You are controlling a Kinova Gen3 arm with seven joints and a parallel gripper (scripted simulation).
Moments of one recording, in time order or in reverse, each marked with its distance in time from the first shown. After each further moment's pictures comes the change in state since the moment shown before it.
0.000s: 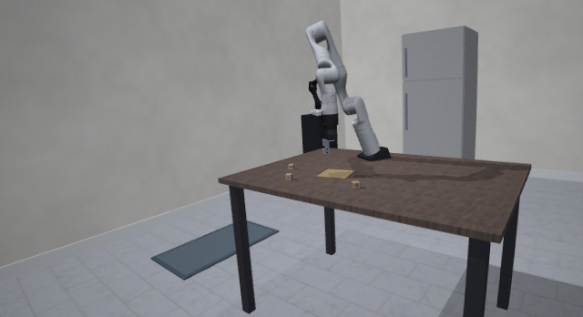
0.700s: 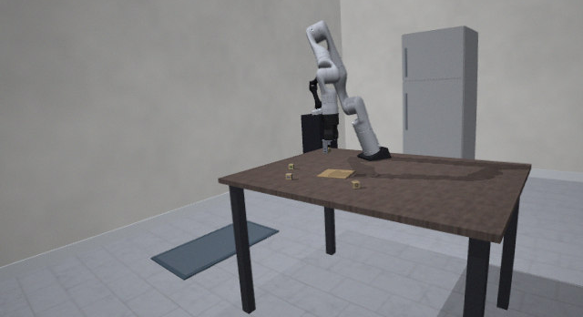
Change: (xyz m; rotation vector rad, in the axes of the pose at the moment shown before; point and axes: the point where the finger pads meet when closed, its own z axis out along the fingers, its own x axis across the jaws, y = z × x) arm 0.013 0.007 0.000 -0.004 -0.003 0.677
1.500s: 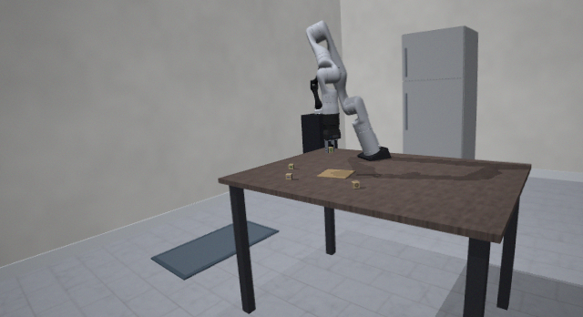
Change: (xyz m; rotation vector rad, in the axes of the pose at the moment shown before) arm 0.014 0.009 0.000 -0.004 -0.001 0.656
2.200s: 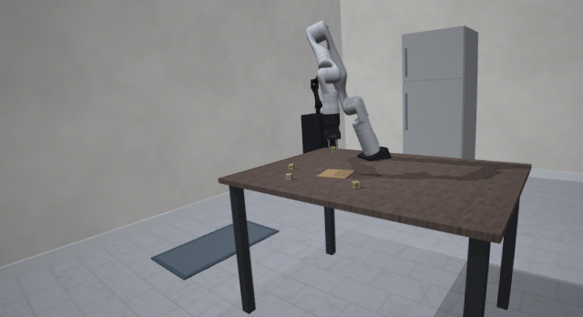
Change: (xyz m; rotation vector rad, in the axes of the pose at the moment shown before) arm 0.012 0.006 0.000 -0.003 0.000 0.489
